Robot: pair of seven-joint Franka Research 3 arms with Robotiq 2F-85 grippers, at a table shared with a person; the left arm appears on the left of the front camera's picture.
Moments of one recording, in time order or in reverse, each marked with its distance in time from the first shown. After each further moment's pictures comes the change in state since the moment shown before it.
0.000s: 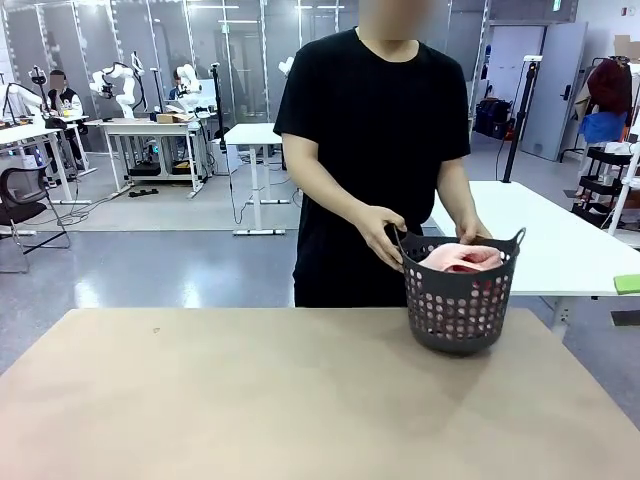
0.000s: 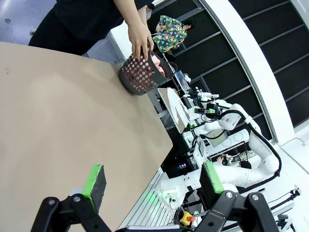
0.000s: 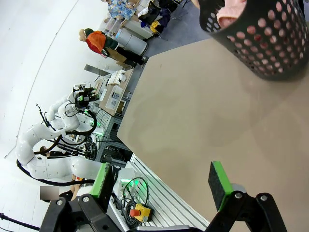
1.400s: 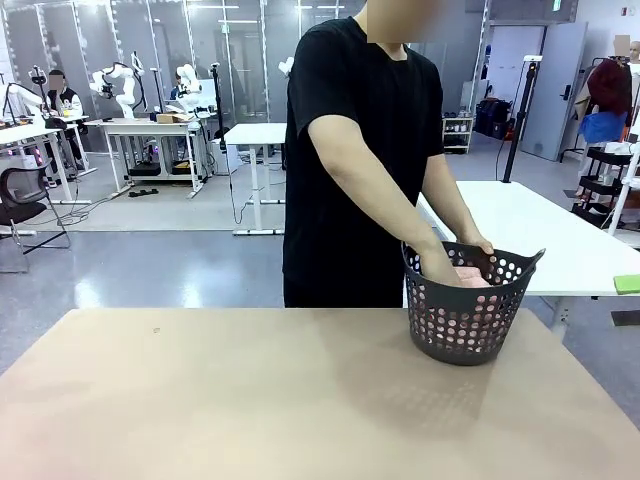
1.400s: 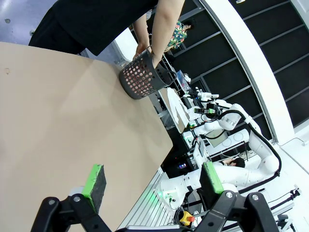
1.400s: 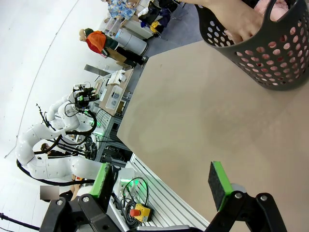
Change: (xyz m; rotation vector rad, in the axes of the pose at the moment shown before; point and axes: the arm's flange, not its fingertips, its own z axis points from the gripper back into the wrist) left arm 0.000 0.000 0.000 0.000 0.000 0.000; right arm 0.000 0.000 0.000 0.000 0.000 0.001
